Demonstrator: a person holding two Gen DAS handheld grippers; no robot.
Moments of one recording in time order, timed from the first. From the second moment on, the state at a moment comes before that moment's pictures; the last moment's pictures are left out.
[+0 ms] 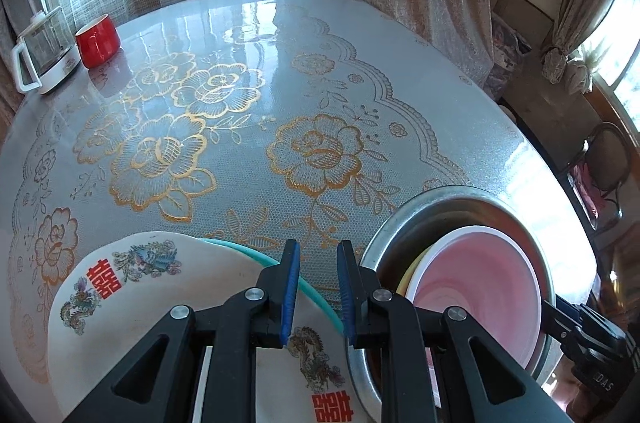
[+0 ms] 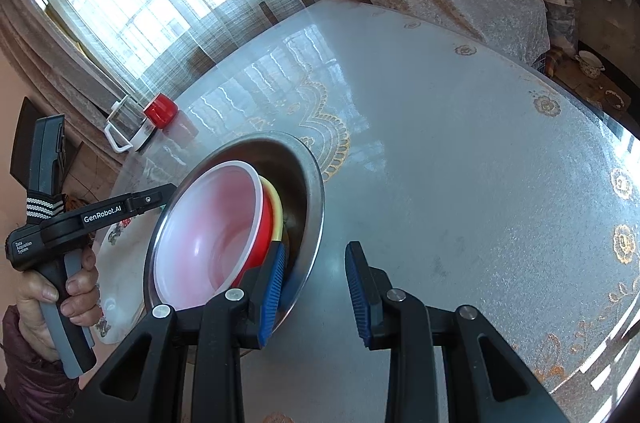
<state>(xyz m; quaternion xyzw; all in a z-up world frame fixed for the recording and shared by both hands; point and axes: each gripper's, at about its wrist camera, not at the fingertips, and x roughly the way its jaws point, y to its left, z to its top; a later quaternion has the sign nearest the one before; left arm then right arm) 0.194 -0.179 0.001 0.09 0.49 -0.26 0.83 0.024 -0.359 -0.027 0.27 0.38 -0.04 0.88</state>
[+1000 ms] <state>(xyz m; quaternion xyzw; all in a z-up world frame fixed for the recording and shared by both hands) 0.144 -0.175 0.014 0.02 0.48 -0.35 0.81 -0.001 -0.394 -0.022 0.28 0.37 -0.11 0.88</state>
